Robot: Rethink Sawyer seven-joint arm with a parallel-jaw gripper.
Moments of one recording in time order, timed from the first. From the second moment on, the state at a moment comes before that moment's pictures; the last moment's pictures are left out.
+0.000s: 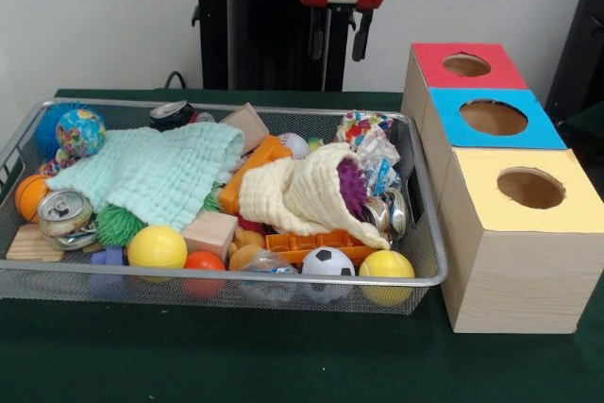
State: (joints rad) arm -0.24 -0.91 0.01 2.11 -0.13 0.31 1.57
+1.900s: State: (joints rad) arm -0.16 -0.75 0.02 2.04 -0.08 0.16 1.57
